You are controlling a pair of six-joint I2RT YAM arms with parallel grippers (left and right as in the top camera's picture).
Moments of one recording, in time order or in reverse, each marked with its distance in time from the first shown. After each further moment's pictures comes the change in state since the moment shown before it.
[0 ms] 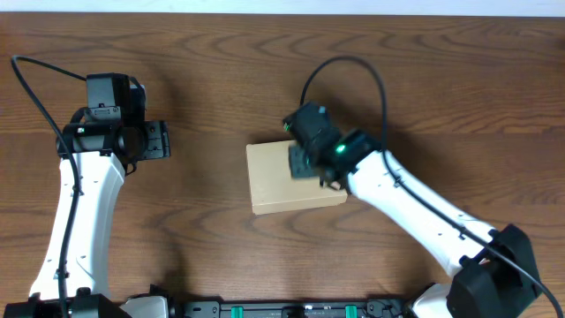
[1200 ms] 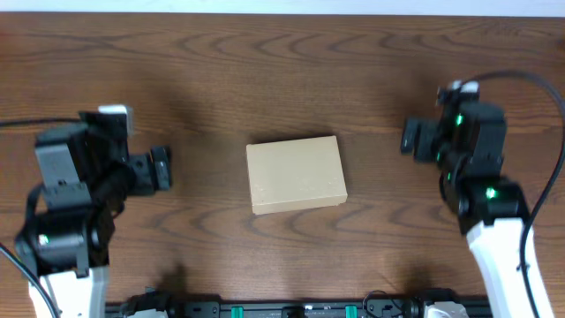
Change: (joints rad) left arm 0.045 -0.479 -0.071 -0.082 0.226 0.045; right arm -0.615 -0.558 -0.382 0.266 -0.018 -0.480
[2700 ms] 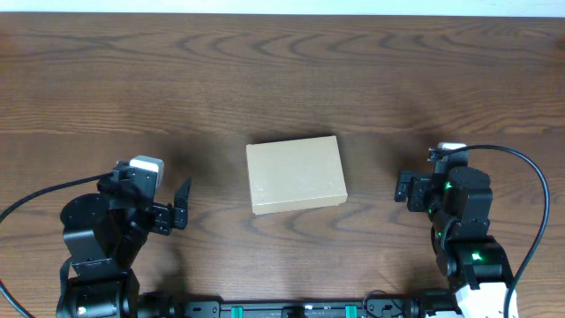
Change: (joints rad) left arm 0.000 -0.404 -0.444 0.312 0.123 0.198; right arm 0.000 -0.326 -0.372 0.068 -0.003 0.001
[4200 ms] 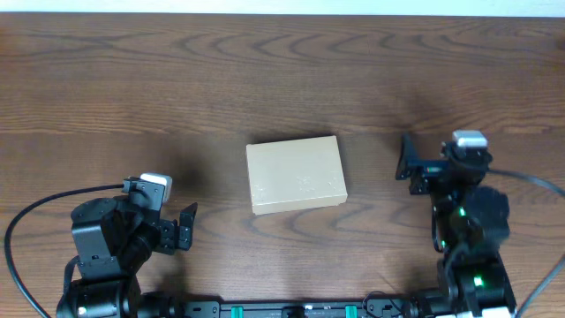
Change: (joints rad) left arm 0.000 -0.001 -0.001 -0.237 0.003 0.005; right arm 0.073 -0.183 -0.040 0.363 0.003 0.001
